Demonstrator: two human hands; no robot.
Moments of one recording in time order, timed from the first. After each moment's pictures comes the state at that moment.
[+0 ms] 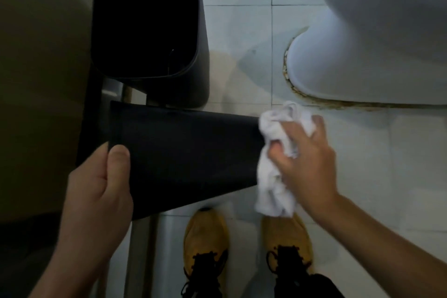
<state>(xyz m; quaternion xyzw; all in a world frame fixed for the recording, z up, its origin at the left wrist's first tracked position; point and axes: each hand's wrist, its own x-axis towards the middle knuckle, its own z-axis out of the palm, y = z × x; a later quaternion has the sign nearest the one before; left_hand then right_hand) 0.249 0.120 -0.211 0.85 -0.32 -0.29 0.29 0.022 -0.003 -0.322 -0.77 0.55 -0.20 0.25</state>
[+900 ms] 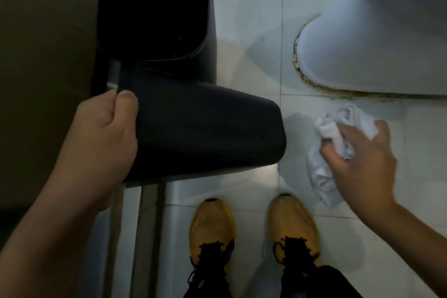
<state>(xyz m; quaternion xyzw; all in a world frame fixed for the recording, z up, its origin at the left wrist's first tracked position) 0.264 0.078 -0.198 0.86 -0.28 -0.30 0.29 -0.036 -0.002 -0.328 -0.74 0.62 -0.19 0.19</state>
